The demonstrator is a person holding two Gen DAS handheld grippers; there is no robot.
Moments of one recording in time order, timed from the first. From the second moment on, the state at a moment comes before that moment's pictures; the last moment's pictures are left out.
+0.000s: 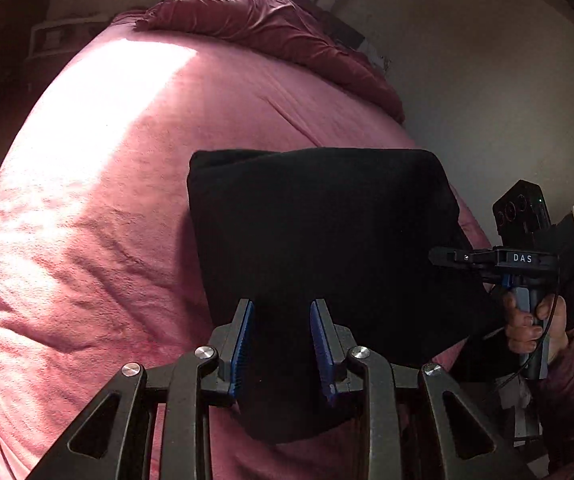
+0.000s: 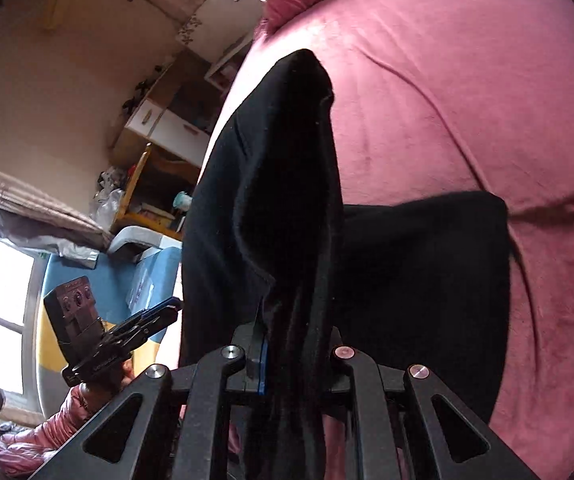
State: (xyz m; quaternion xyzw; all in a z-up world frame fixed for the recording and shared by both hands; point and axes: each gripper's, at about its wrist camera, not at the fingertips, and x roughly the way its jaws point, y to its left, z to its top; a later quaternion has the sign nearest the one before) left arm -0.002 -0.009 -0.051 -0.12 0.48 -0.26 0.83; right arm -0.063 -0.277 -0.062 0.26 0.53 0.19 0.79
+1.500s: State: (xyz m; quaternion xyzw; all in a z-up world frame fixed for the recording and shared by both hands) left arm -0.027 -0.048 -0.058 0.01 0.47 -0.21 0.86; right arm -0.146 -0.291 -0.078 0.13 0.53 0.04 0.84
